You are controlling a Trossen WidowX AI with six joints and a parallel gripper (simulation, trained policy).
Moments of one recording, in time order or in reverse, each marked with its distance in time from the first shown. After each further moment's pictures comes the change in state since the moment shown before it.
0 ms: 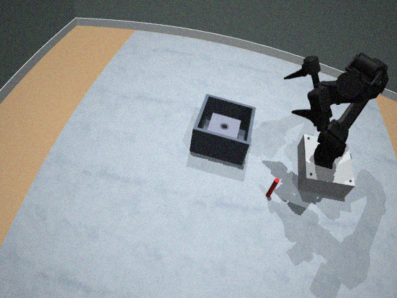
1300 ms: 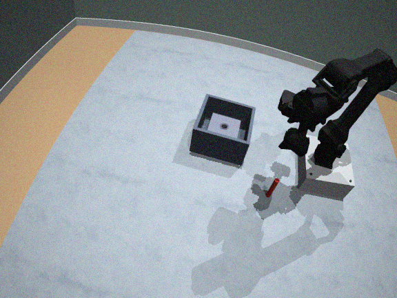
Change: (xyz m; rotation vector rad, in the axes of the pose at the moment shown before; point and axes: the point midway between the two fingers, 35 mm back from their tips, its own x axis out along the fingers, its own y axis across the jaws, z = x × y) arm 0.030 0.079 0.037 1.171 0.540 0.337
